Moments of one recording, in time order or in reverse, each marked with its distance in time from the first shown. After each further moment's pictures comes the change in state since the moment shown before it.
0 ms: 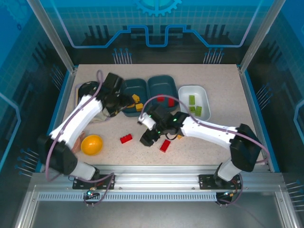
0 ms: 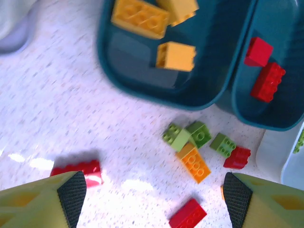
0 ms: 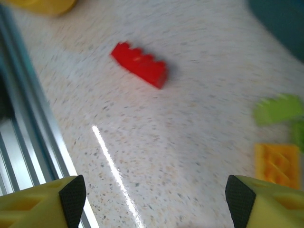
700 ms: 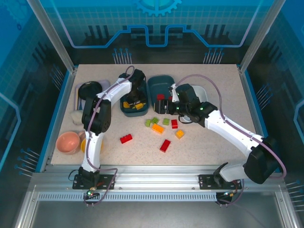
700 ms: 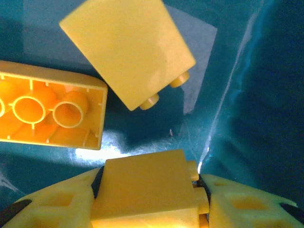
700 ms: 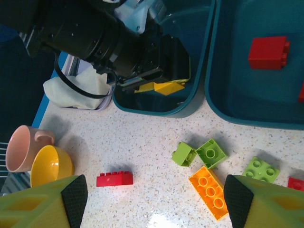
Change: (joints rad) left arm -0.010 0.815 0.539 -0.004 0.020 0.158; right arm -0.336 -0.239 -0.055 0.139 0.019 0.621
